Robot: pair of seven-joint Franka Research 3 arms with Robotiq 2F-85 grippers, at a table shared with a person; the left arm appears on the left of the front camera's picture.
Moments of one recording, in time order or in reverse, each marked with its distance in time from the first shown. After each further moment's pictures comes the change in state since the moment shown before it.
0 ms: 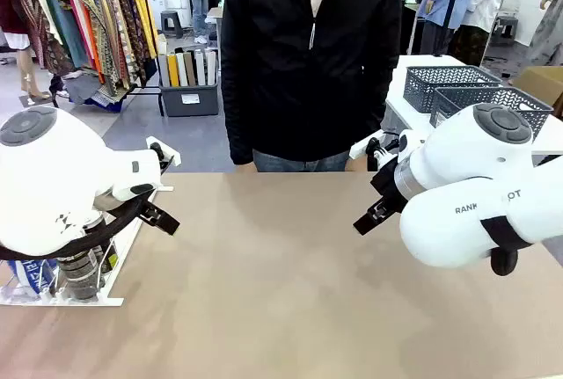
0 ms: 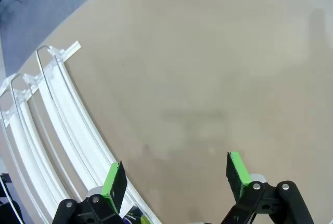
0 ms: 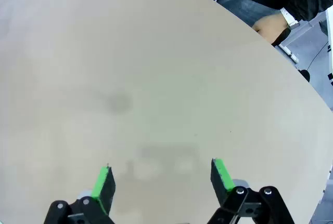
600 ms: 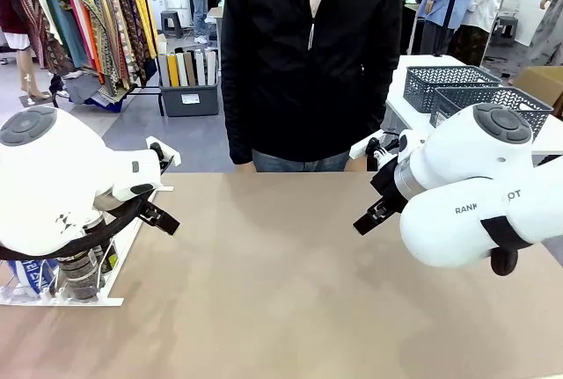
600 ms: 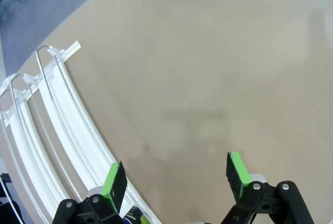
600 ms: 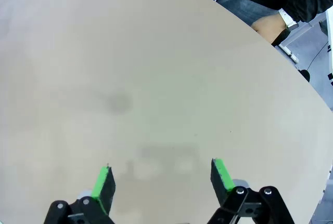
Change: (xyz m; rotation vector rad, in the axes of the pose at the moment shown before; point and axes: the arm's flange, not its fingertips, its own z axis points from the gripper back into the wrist) left arm 0.000 0.000 0.000 0.000 0.000 0.001; right arm 0.000 0.000 0.000 0.000 0.000 0.000
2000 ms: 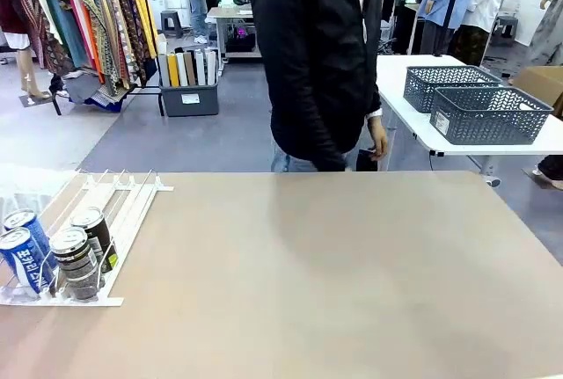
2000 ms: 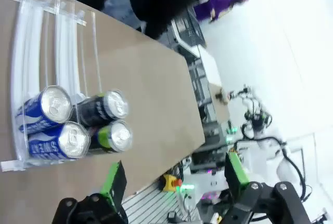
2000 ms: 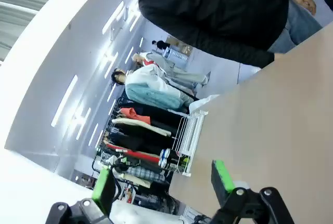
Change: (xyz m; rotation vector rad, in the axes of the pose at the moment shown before) left arm -0.227 0.228 0.213 -0.844 -0.378 0.915; right arm -0.265 -0.235 0.250 0.916 -0.730 -0.992
